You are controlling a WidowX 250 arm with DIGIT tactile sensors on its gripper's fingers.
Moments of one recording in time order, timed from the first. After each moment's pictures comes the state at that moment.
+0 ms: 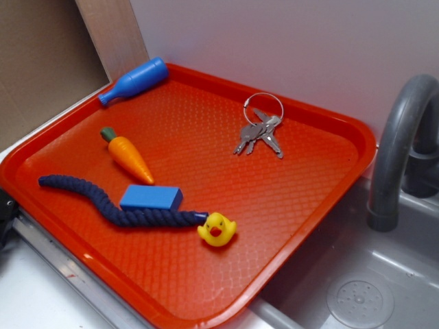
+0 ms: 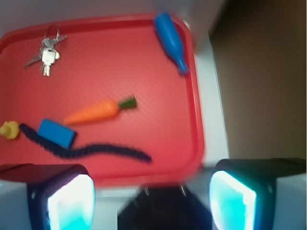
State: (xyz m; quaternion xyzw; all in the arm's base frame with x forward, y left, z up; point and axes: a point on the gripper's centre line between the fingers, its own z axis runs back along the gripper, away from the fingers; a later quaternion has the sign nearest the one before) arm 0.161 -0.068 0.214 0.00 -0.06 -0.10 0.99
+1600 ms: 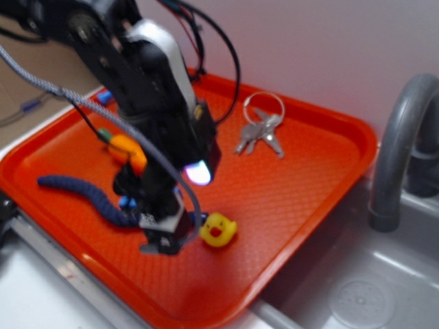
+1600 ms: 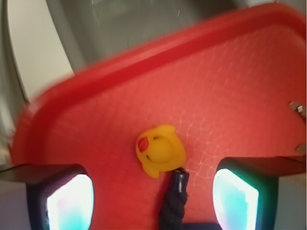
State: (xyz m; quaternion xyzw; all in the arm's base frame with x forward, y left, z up) arm 0.151 -0.273 0.063 0.01 -0.04 -0.59 0.81
